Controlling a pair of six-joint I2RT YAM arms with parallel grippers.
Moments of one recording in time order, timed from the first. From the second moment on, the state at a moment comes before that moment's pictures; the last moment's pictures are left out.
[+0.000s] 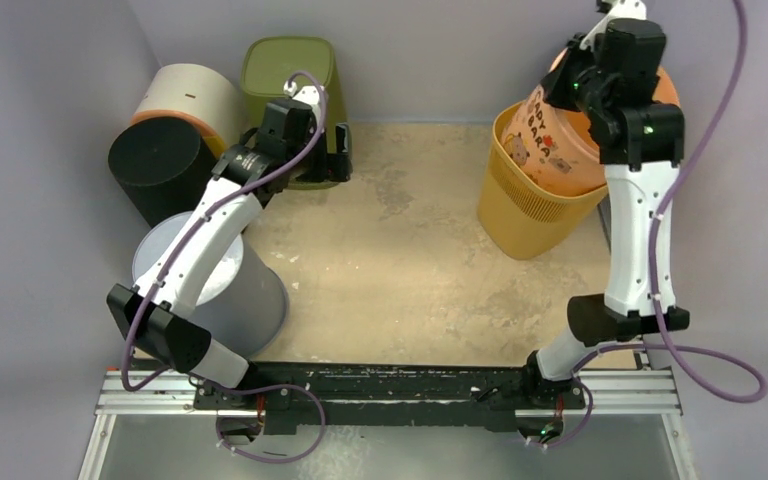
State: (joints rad) left arm -0.46 1.50 1.63 -0.77 -0.09 -0.34; right arm 0.12 1.63 2.29 -1.02 0.10 0.26
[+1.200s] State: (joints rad) left arm -0.46 1.11 1.99 -0.54 -0.40 -0.45; right arm 0.49 1.57 1.88 -0.17 -0.55 0.46
